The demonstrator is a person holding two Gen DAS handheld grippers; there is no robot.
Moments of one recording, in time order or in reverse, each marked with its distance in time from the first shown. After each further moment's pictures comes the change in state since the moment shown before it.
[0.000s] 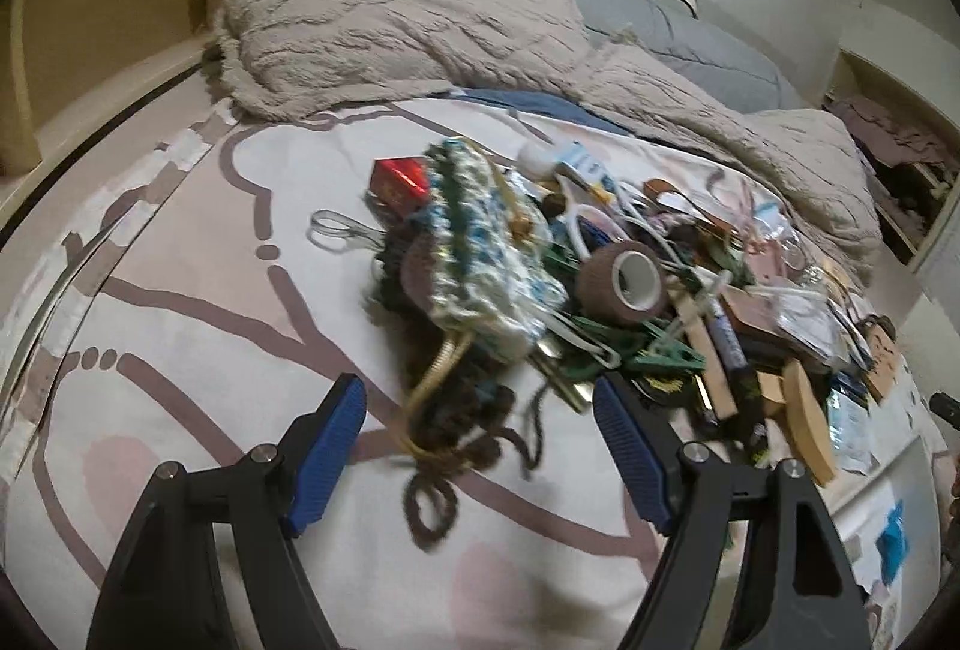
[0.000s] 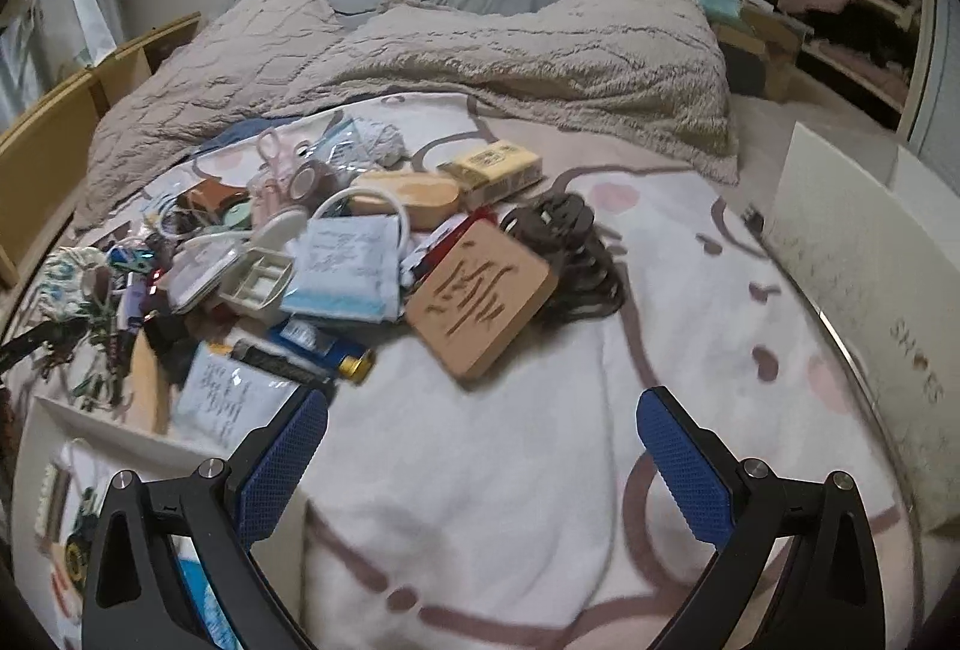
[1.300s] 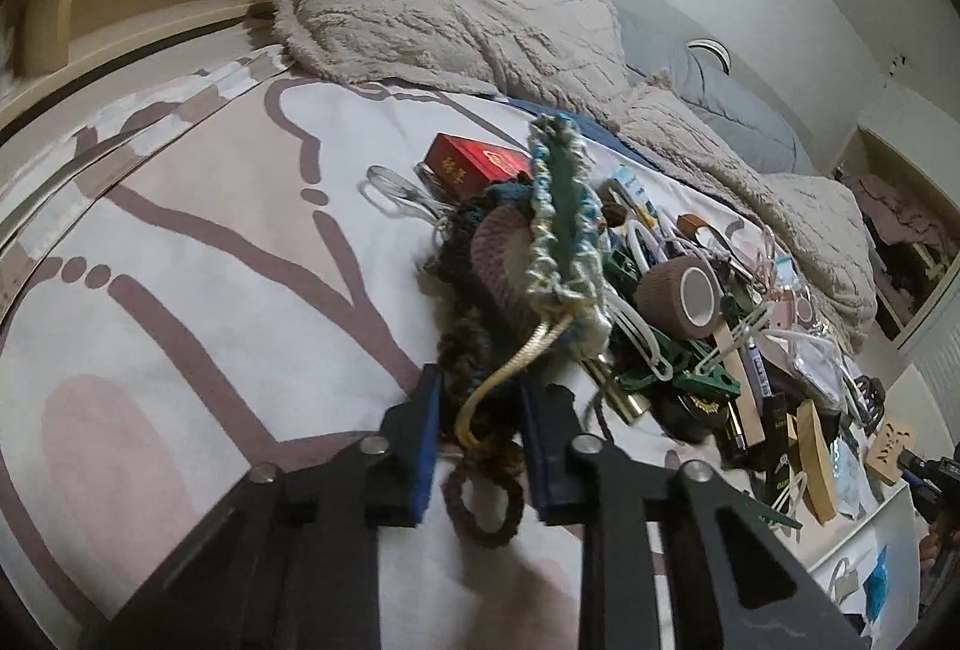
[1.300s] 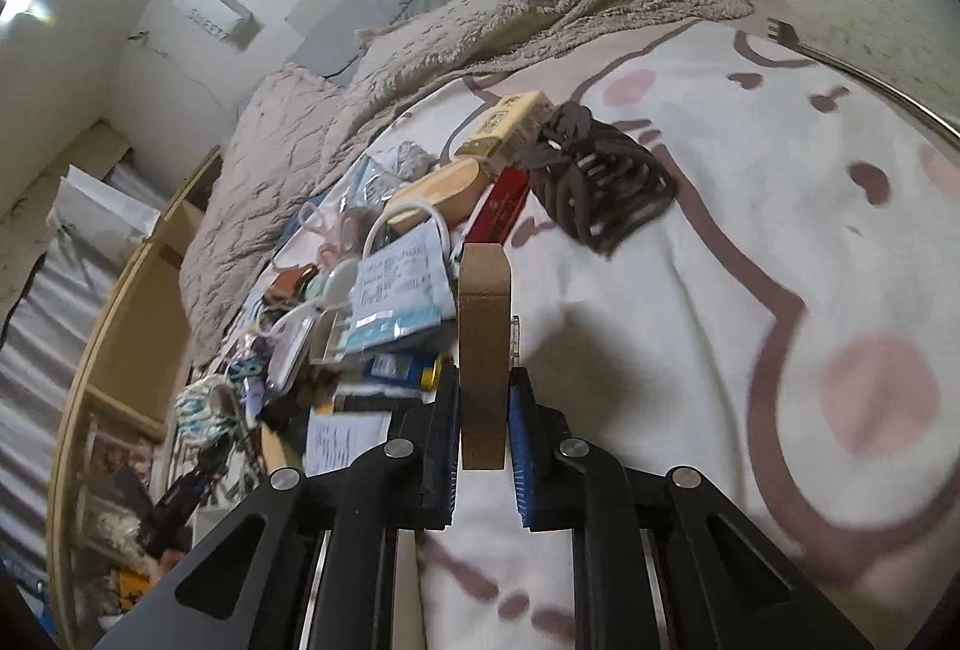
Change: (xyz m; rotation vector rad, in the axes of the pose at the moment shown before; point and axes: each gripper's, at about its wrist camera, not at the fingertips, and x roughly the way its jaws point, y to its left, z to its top) left arm 0.011 0.031 -0.020 -0.151 -0.056 -0.059; right arm 0.014 -0.047 -0.034 0.440 0.052 0.403
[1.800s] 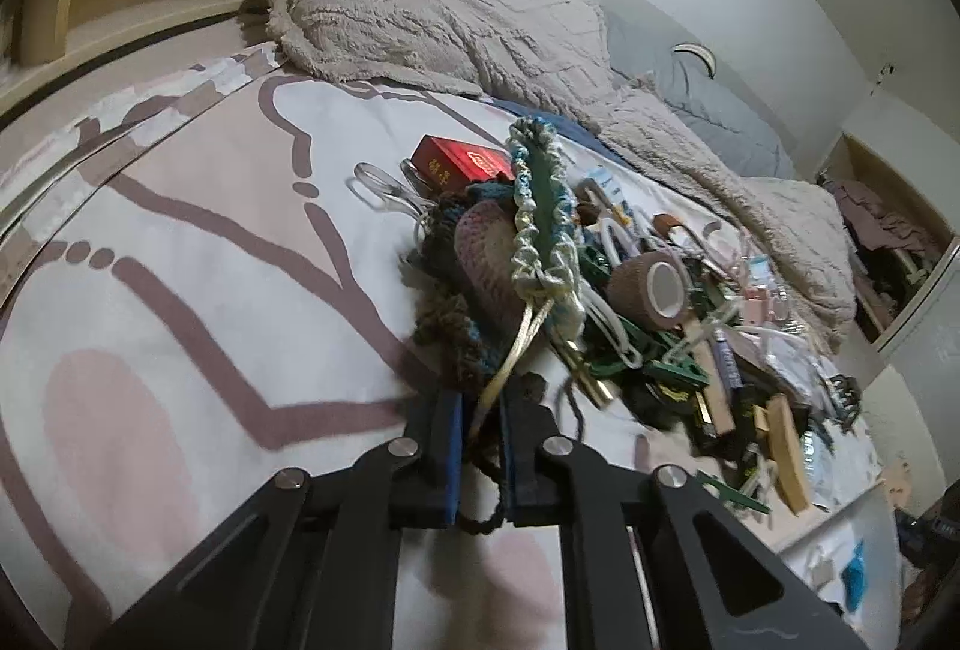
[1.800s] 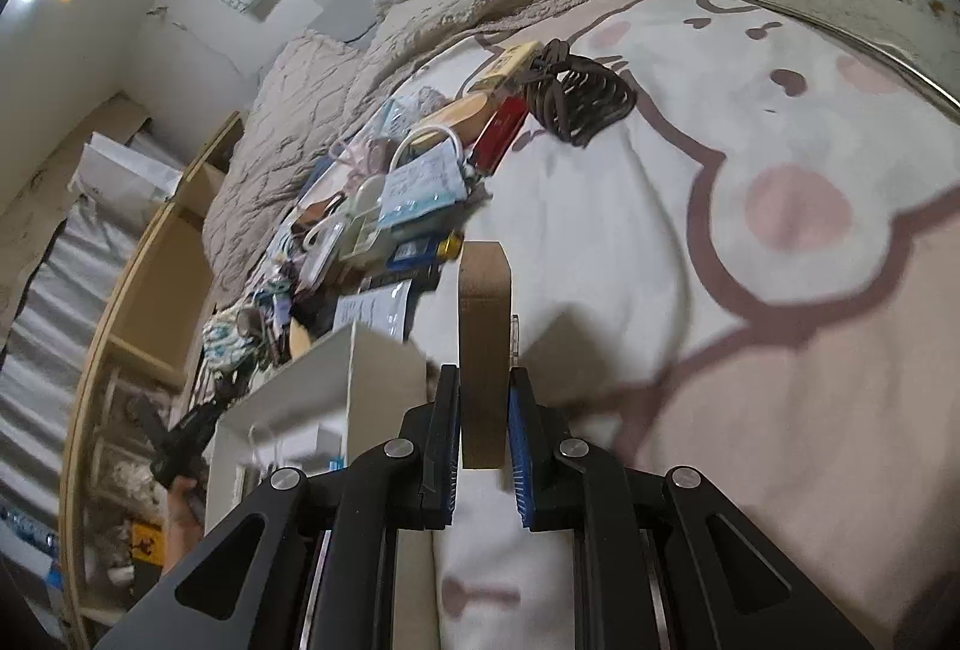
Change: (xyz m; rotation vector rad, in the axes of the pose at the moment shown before) left arm -0.017 0.003 -0.005 -0.034 0.006 -0.065; right arm -0.049 -0.002 -0.055 -0.030 0.075 0.027
